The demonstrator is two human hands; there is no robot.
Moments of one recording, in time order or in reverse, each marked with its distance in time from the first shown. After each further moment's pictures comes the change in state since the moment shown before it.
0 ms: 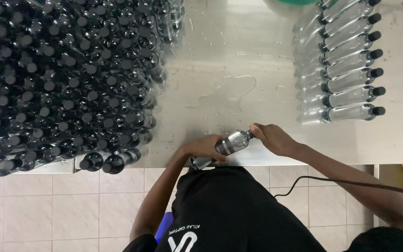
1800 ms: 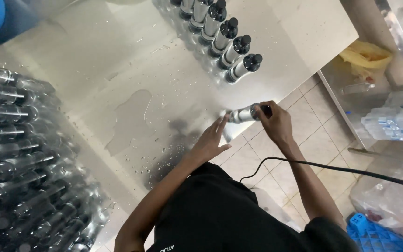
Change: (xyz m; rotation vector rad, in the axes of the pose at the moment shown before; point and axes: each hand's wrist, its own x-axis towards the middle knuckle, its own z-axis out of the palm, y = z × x) left_hand 0.242 0.045 0.141 0.696 -0.108 0.198; right_hand -0.199 0.160 0.060 0.413 0.914 0.838
